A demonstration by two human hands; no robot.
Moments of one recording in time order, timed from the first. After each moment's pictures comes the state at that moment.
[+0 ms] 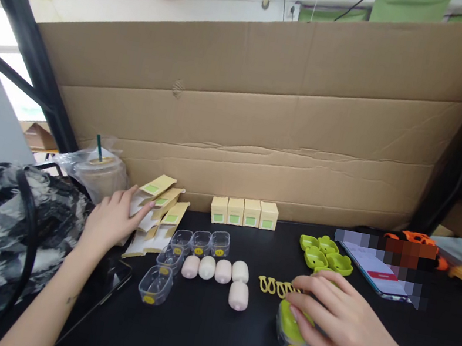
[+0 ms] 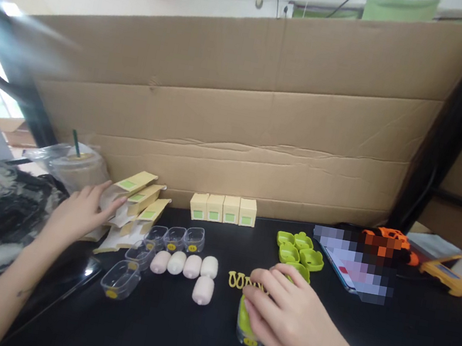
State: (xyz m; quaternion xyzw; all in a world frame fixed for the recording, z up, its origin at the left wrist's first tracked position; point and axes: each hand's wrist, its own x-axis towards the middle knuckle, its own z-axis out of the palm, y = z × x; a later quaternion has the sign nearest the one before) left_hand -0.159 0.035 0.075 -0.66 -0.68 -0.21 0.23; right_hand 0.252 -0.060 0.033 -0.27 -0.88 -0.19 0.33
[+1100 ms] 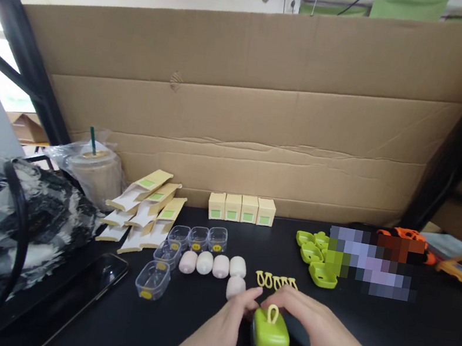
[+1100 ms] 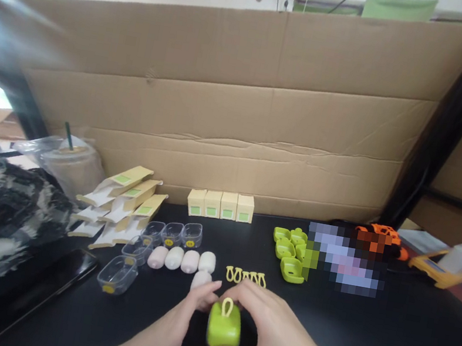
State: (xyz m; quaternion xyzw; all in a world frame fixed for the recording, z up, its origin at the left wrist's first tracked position) left_hand 0.018 -0.065 -0.027 -0.84 -0.32 -0.30 -0.33; right_hand 0.227 -0.078 0.024 -0.40 -0.84 0.21 0.29
